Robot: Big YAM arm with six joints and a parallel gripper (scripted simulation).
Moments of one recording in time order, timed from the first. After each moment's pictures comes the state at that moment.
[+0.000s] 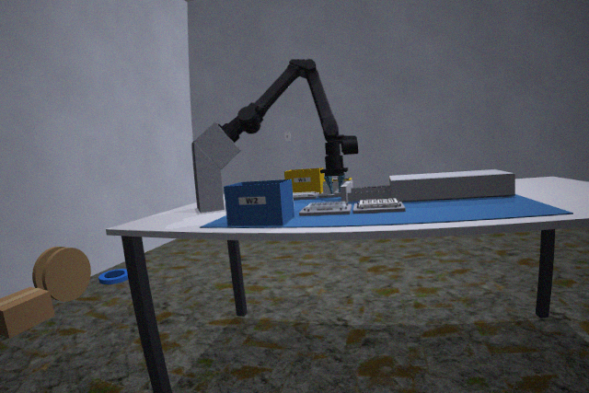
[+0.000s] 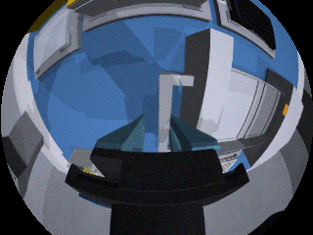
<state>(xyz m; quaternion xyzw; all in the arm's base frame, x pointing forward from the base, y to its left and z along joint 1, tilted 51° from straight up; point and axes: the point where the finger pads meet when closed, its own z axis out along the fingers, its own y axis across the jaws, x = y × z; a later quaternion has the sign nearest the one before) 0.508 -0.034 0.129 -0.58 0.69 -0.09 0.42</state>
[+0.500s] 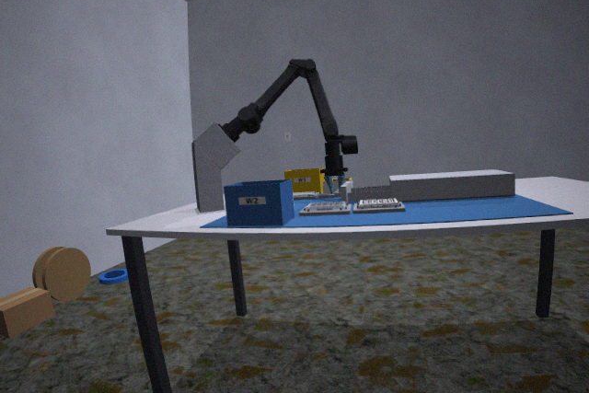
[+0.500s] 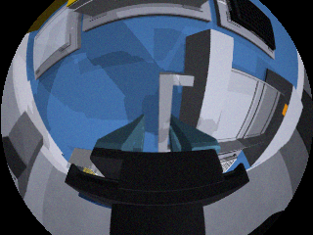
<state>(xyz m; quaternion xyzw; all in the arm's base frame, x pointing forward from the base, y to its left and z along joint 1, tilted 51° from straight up) 0.508 -0.034 0.129 -0.58 0.69 -0.09 0.42</state>
